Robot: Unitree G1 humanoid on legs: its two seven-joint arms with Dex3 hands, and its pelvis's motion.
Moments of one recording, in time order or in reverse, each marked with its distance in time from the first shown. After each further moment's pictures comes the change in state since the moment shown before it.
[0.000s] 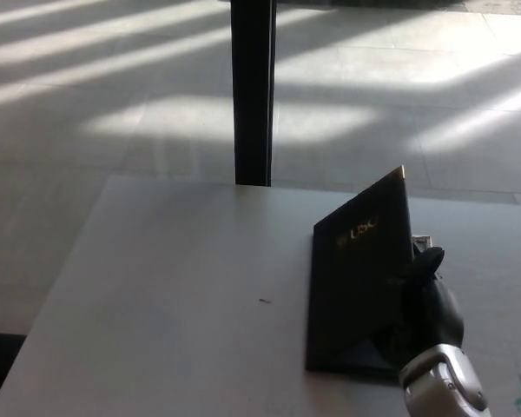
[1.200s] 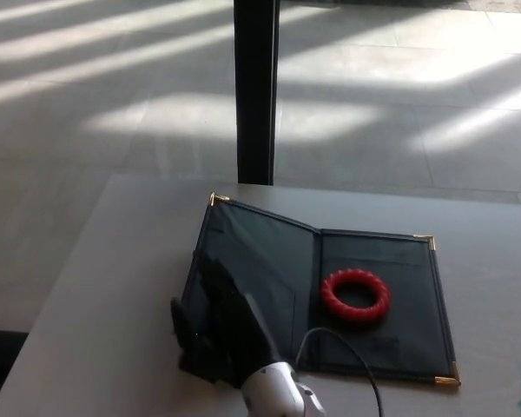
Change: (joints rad) left_arm -0.049 0.001 -0.058 0.006 0.006 0.000 0.002; right_arm -0.260 -0.026 0.780 0.280 -0.509 -0.019 -0.254
